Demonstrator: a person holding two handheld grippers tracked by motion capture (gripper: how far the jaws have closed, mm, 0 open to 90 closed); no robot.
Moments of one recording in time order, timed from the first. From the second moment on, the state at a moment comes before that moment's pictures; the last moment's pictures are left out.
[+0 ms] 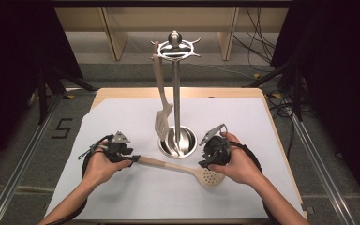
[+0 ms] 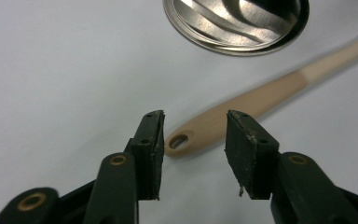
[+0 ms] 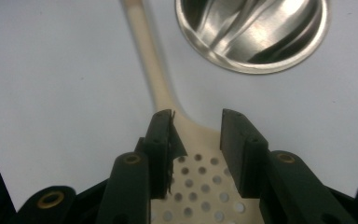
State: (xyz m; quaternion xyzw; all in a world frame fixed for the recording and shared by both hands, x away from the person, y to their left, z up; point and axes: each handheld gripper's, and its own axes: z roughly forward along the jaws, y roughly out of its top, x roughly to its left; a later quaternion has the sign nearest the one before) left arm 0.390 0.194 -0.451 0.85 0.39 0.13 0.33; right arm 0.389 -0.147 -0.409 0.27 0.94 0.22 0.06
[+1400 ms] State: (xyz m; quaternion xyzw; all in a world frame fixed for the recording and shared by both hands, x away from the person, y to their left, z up) left arm 0.386 0.209 -0.454 0.83 0.41 0.12 0.35; right arm 0.419 -0.059 -0.456 0.13 0.99 0.02 0.01
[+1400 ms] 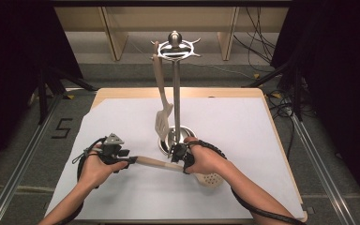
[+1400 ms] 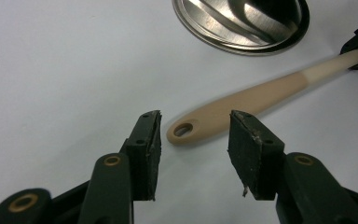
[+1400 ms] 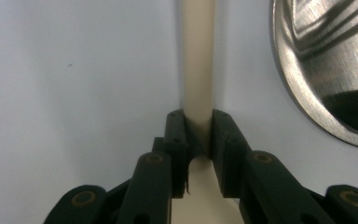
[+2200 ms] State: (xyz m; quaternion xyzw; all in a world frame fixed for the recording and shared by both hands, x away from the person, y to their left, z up) left arm 0.362 0.242 -0.380 0.69 0.46 0.15 0.54; right arm 0.378 -0.106 -0.425 0.17 0.96 0.20 0.06
